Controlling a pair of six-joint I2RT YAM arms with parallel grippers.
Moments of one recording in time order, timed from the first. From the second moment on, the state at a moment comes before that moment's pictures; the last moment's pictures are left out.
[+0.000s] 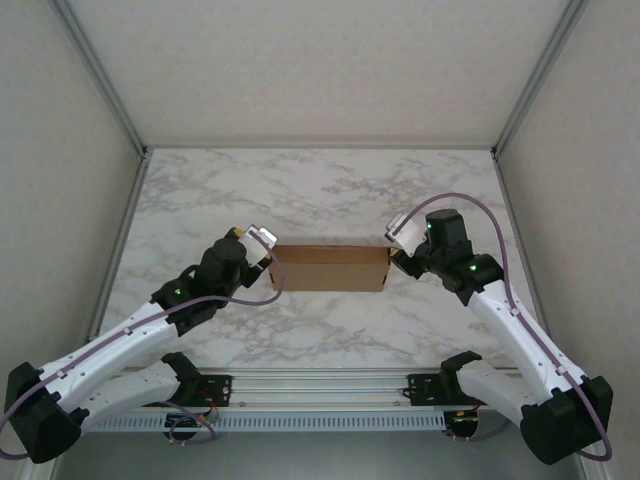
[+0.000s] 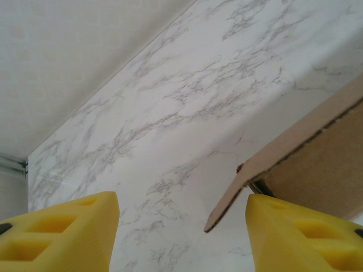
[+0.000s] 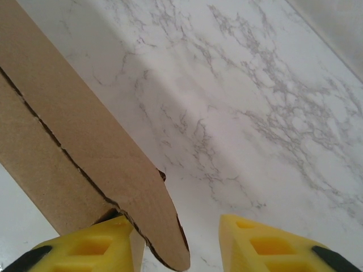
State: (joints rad) left arm -0.70 0.91 0.70 -0.30 -0.44 0.31; right arm 0.40 1.00 0.86 -0.62 -0.10 -0.53
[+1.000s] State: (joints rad) left arm -0.63 1.01 0.72 -0.25 -0.30 0.22; right arm 0.41 1.07 0.93 -0.66 -0.16 -0.49
